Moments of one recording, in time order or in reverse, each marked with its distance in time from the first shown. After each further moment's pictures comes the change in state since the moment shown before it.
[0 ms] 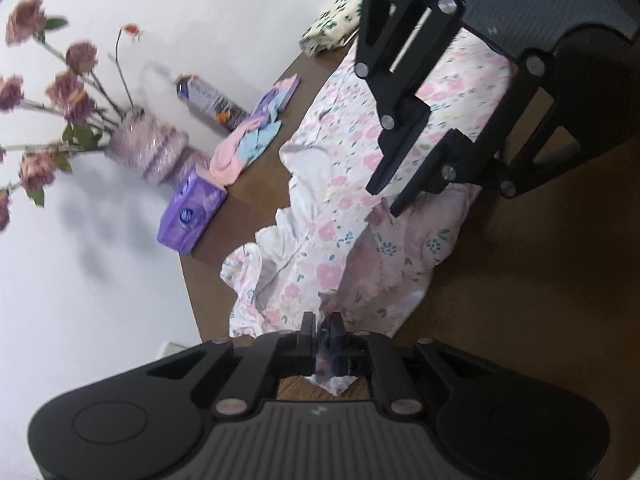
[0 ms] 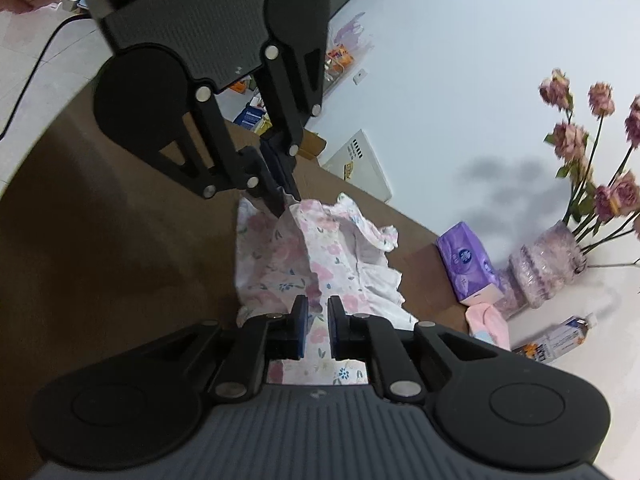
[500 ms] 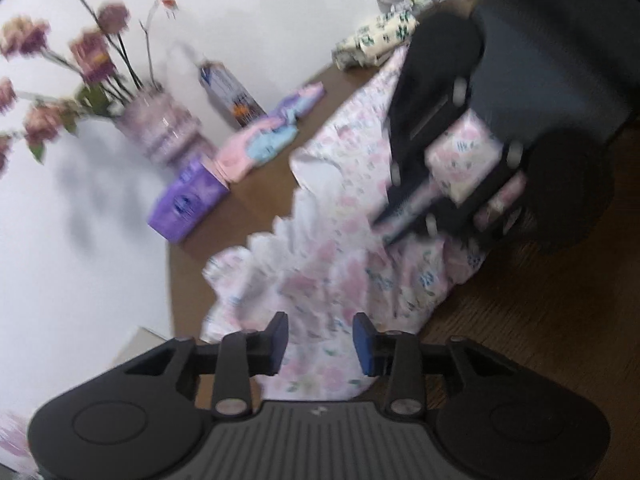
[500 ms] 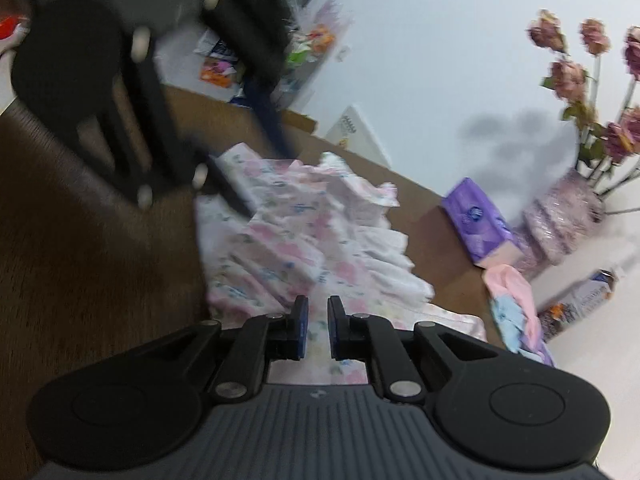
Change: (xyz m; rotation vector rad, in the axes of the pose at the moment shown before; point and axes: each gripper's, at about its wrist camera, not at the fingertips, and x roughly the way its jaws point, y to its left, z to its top) left arm 0.013 0.006 0.008 -0.188 -0.034 -0.061; right arm 0.028 -0.016 -0.024 0.132 0.028 0.002
